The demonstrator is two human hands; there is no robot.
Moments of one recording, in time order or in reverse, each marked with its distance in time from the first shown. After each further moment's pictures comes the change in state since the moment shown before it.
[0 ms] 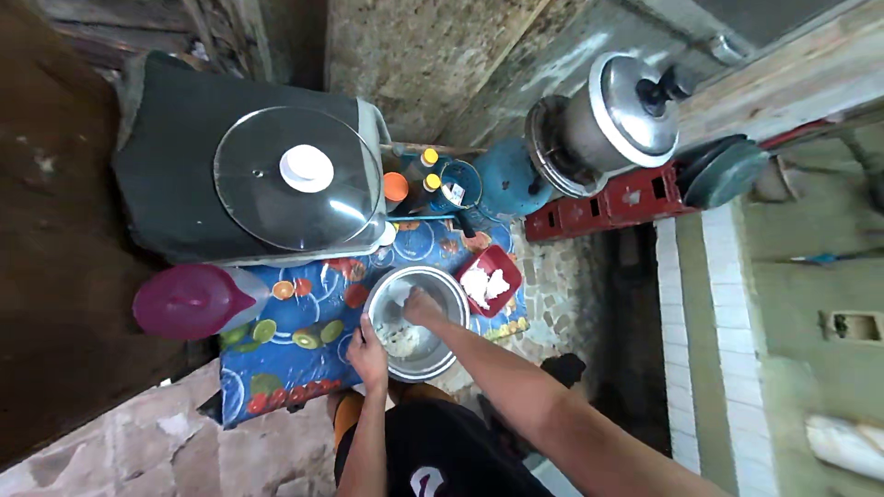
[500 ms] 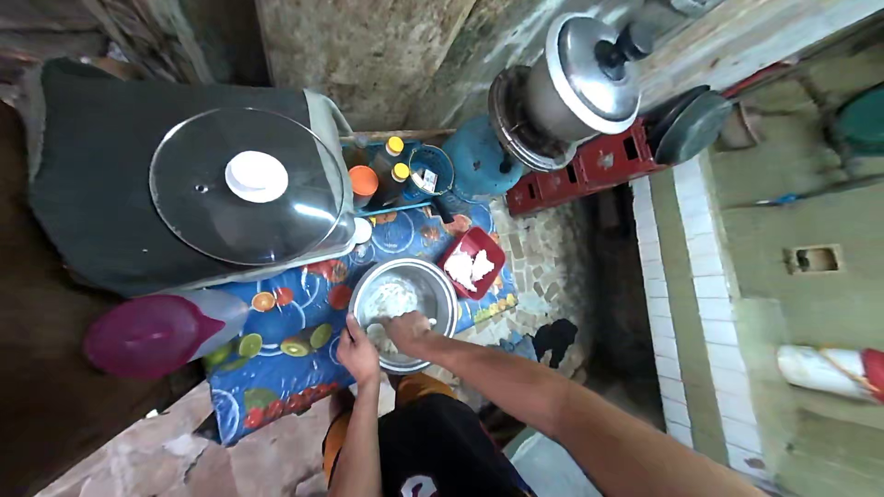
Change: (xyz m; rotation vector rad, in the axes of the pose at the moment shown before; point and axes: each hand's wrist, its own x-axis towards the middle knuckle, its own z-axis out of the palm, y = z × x) left_hand -0.002 0.002 0.002 0.025 -0.039 -0.034; right_hand -0.052 0.008 0.031 -0.428 -0.091 -0.225
